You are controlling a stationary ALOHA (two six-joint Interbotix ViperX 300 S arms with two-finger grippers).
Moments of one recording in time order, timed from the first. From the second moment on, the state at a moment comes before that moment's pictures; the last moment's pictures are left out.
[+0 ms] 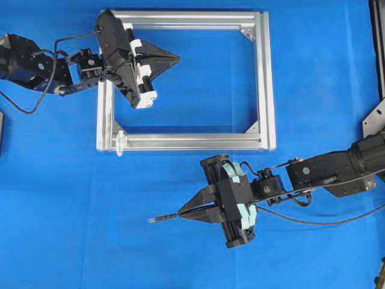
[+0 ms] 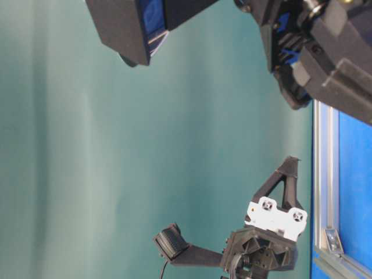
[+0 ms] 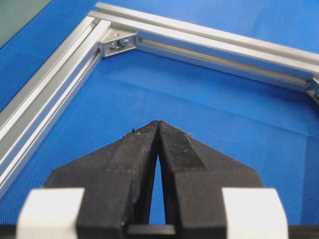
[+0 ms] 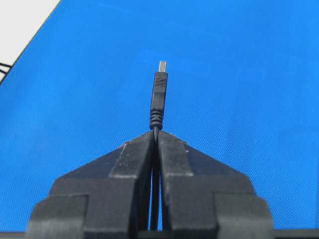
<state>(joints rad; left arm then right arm) 0.27 0.16 0.84 -0.08 -0.77 0.01 0.30 0.16 0.69 -0.01 -0.49 0.17</state>
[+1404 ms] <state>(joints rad) 0.27 0.16 0.84 -0.08 -0.77 0.01 0.29 0.16 0.69 -0.01 -0.49 0.16</state>
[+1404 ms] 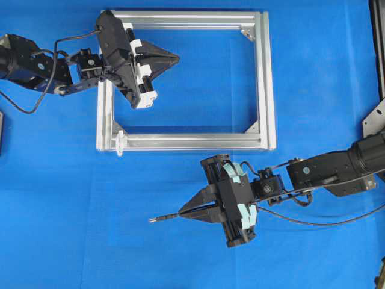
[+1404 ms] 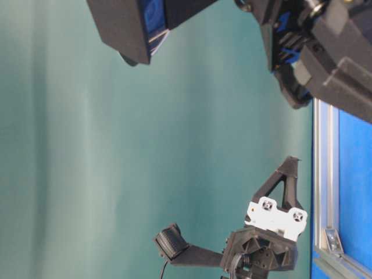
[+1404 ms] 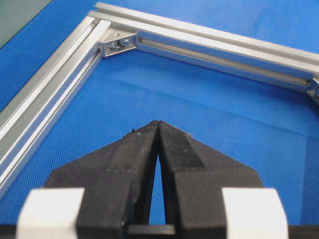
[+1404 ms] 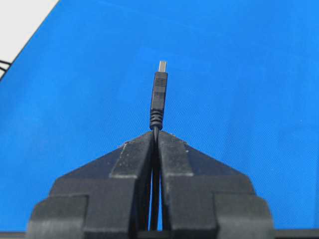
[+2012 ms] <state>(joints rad) 0.27 0.16 0.84 -0.08 -0.77 0.01 0.10 0.10 0.80 -0.01 -0.50 0.13</state>
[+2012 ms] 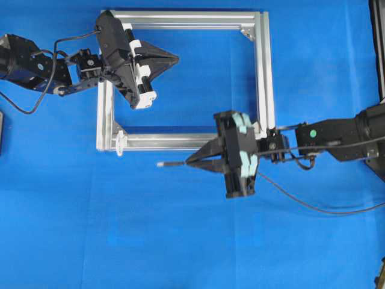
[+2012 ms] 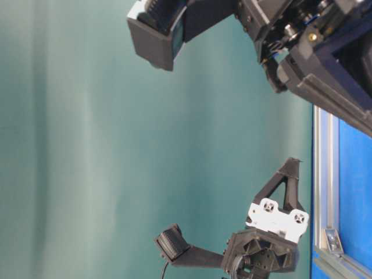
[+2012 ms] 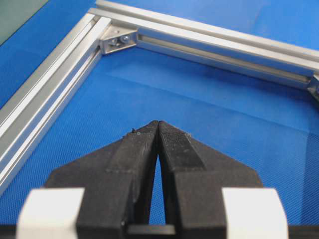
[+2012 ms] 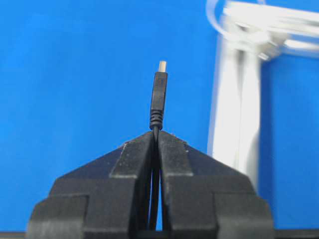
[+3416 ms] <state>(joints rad) 0.27 0.16 0.84 -0.08 -0.77 0.01 0.01 0.28 0.60 -0.02 -0.53 0.11</state>
